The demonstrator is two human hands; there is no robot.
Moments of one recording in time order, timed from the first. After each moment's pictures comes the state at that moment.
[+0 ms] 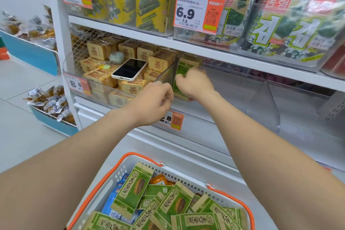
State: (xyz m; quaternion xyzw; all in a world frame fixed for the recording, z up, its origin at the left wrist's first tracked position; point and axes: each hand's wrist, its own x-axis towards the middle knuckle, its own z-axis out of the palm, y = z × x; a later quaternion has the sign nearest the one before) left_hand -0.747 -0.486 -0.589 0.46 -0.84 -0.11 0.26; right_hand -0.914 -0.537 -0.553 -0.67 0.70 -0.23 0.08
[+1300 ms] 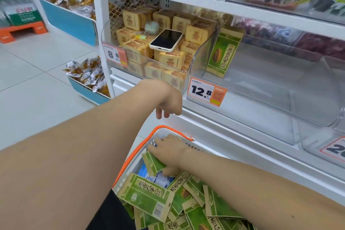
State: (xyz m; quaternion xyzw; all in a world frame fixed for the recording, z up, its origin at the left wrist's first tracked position) left_hand -0.705 -0.467 -0.598 0.57 -0.74 -0.26 -0.22; right_hand -0.793 -0.421 -0.788 -0.94 0.27 0.19 -0.07
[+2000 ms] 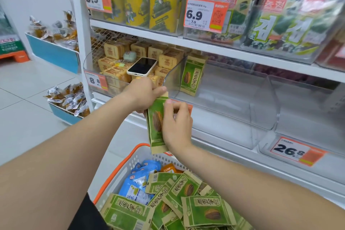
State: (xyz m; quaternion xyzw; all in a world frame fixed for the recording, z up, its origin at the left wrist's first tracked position) left_hand -0.705 -0.450 -0.559 0.64 -0.72 -0.18 0.19; right_hand -0.828 -0.397 -0.646 -0.54 0.58 -0.56 0.24
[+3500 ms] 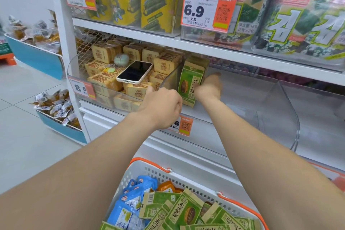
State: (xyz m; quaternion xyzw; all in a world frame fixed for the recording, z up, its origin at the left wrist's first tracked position) left_hand -0.766 -0.489 -0.584 0.54 -0.82 -0.01 0.16; right_hand -0.932 -0.587 -0.597 -0.48 0.78 -0.38 0.14
